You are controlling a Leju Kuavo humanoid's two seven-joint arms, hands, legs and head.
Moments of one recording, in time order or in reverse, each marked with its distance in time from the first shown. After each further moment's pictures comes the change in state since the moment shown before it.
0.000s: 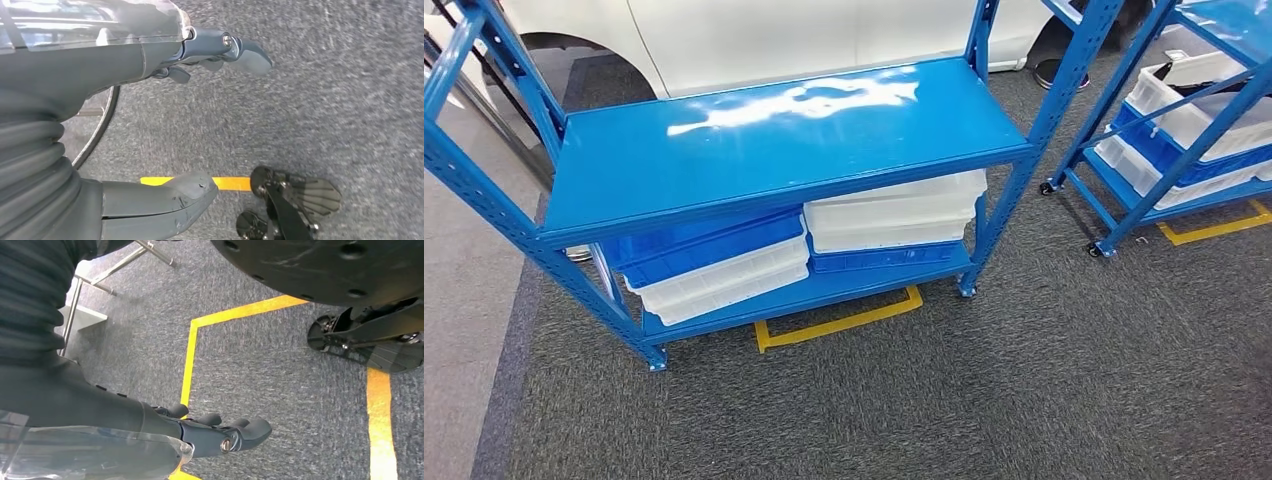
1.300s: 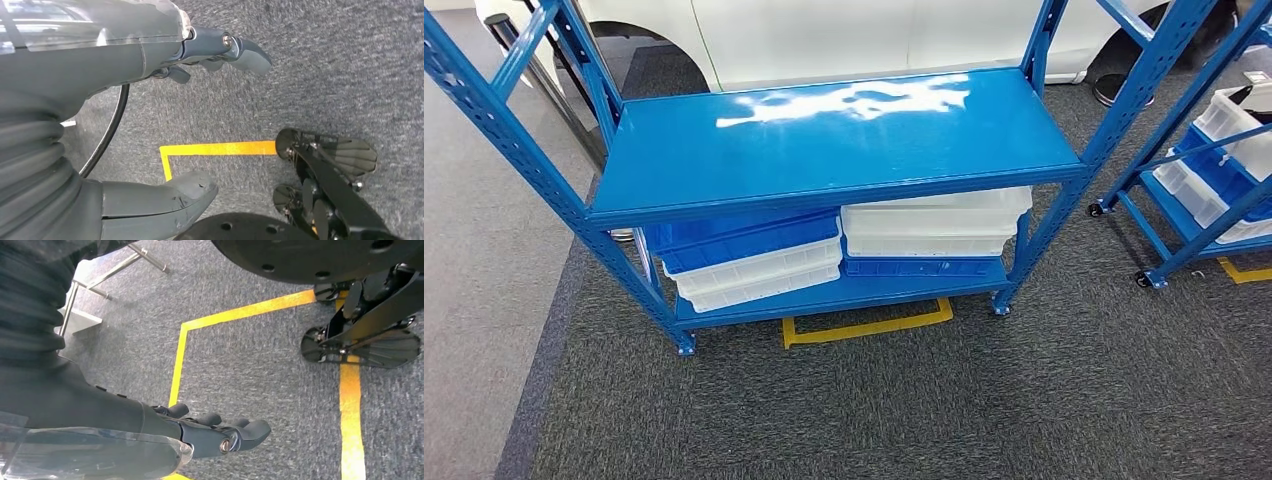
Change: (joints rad) left arm 0.063 -0.017 0.449 -0.120 -0.569 -0.030 0.064; right arm 0.035 -0.007 0.015 -0.080 -0.164 0.020 0.033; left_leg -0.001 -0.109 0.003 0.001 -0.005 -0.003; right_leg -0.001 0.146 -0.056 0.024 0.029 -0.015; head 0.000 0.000
